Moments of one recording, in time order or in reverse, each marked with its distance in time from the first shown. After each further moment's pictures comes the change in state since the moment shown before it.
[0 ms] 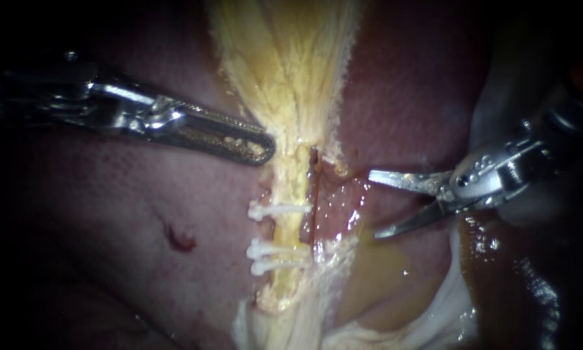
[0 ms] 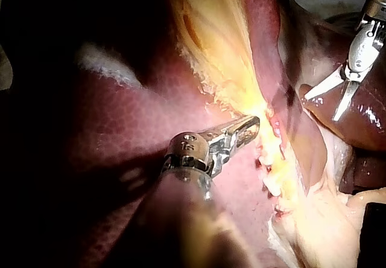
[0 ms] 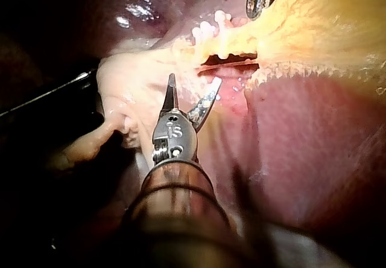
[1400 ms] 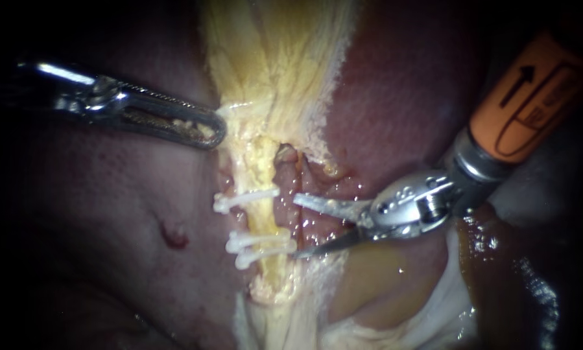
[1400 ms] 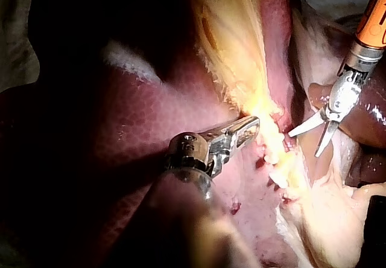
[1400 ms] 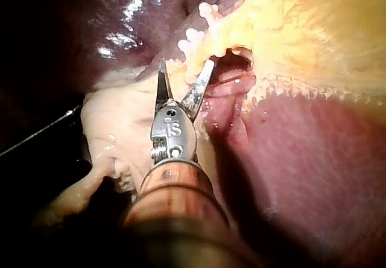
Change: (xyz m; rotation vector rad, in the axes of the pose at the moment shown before) right arm -0.001 -0.003 0.012 0.204 0.075 0.112; left arm -0.001 0.000 -0.007 -0.022 -0.017 -0.010
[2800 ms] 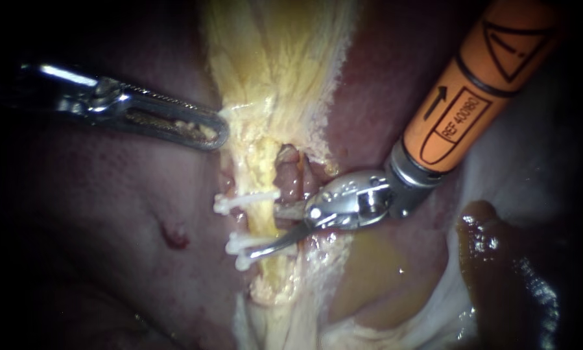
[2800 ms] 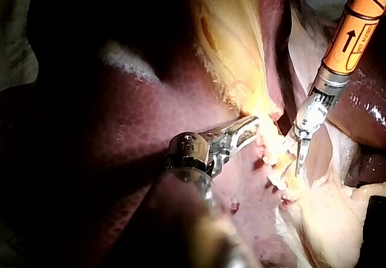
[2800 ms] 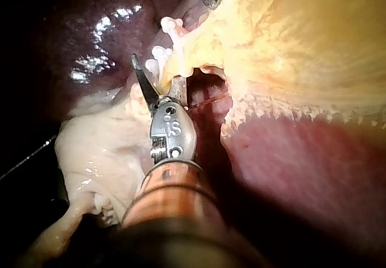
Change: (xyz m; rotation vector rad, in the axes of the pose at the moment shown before) right arm -0.001 0.002 0.008 0.313 0.090 0.037; left arm 0.000 0.000 0.000 -0.003 -0.001 0.000
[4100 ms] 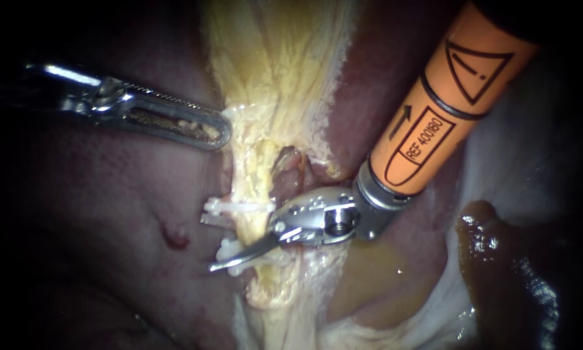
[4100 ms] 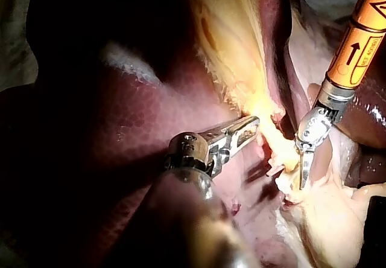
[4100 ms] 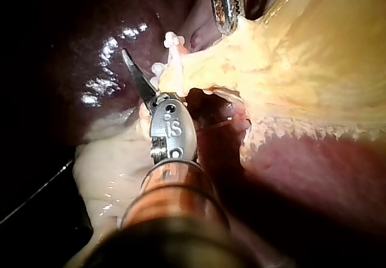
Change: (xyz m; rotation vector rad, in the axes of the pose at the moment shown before) right arm 0.004 -0.002 0.002 0.041 0.158 0.030; left arm 0.000 0.000 0.000 -0.001 0.000 0.000
